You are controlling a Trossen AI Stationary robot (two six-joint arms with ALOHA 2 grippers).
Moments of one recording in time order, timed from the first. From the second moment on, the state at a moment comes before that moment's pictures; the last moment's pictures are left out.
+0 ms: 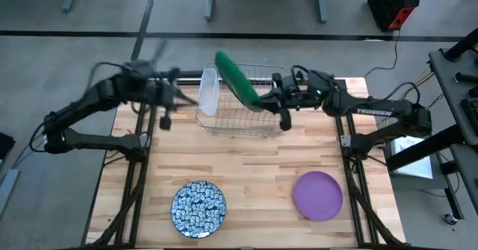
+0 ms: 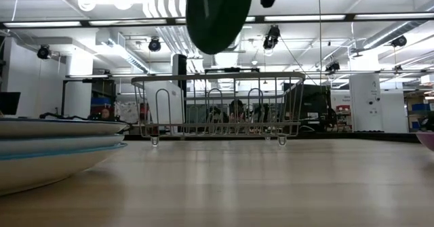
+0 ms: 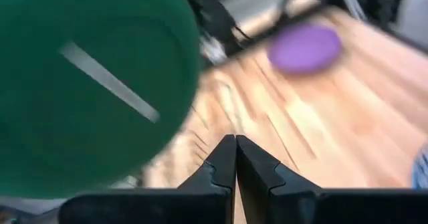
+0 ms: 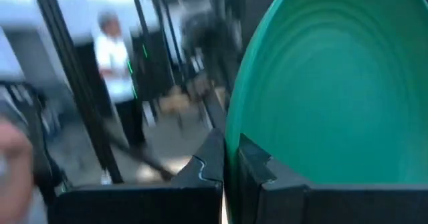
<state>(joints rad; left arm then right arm) 0.40 0.96 1.17 -0.68 0.38 0.66 -0.22 1.27 0.95 0.47 -0.33 0.26</state>
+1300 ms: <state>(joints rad) 0.43 0.96 0.71 -0.35 0.27 0.58 -0.05 1.38 0.49 1.34 0.54 0.37</state>
